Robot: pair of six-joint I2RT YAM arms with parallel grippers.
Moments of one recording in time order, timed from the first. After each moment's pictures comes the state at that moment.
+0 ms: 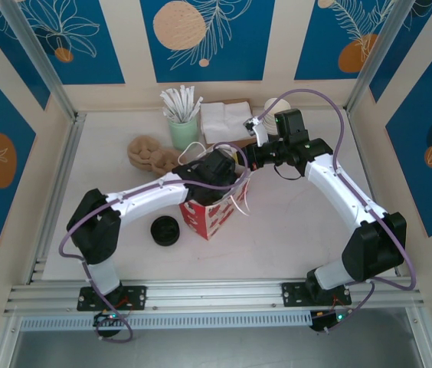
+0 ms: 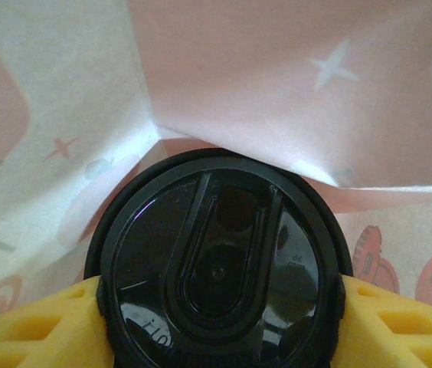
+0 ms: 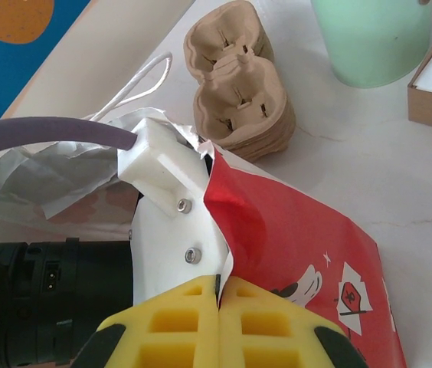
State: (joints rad) left arm -0.88 1.77 1.37 -0.49 -0.21 -0.39; right arm 0.36 1.46 1.31 -0.61 -0.71 0.07
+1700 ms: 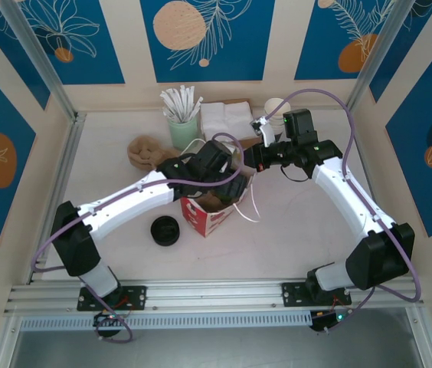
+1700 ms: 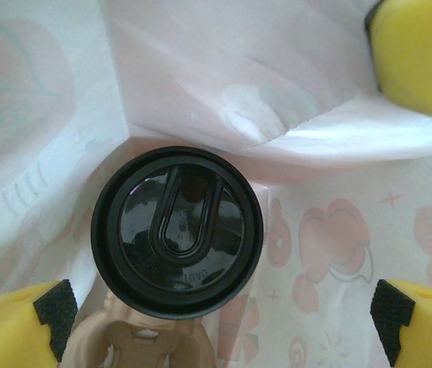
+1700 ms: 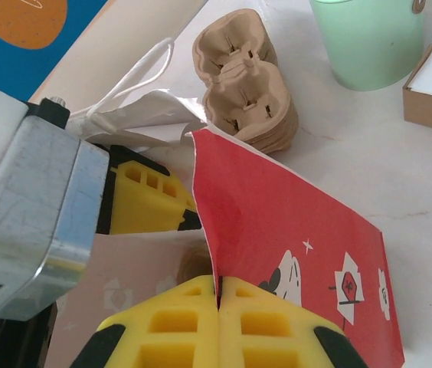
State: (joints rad) left arm -0.92 1.63 1.49 -0.69 -0.14 -0.39; right arm 0.32 1.40 1.31 -0.66 -0.73 0.05
